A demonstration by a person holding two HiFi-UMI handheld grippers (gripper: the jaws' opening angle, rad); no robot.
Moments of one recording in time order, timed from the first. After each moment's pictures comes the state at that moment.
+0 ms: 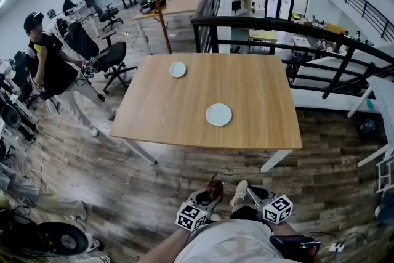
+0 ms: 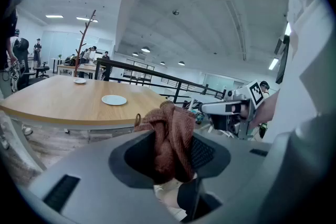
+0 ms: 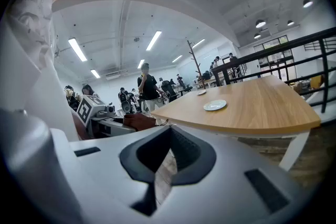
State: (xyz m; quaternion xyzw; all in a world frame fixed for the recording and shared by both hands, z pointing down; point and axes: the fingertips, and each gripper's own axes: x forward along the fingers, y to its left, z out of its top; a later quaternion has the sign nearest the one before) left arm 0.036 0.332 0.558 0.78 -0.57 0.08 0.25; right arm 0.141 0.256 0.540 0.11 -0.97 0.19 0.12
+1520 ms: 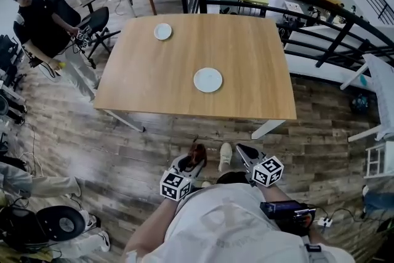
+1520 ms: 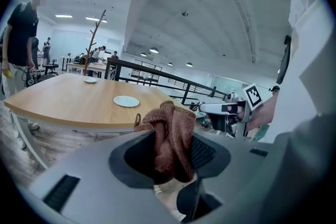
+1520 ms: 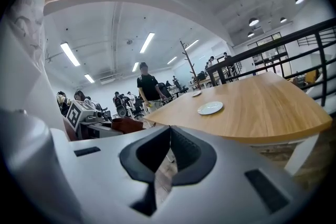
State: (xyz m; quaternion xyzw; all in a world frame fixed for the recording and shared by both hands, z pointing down) left arm -0.019 0.304 0.557 0.75 -0.61 0.07 0.26; right arm 0.091 0.193 0.542 0.12 -0.96 0.21 0.10
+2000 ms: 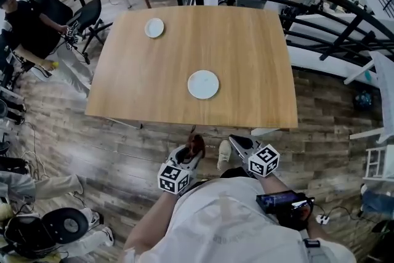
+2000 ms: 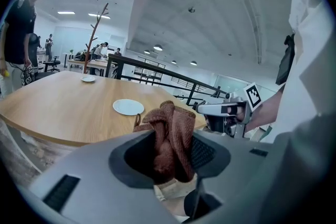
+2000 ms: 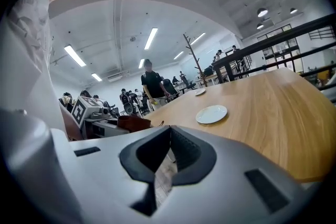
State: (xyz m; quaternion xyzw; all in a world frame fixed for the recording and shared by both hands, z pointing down) left arm -0.059 0.208 0.565 0.73 -0.62 0.08 0.28; right arm 0.030 0.110 0.551 0.06 -0.97 0.22 0.12
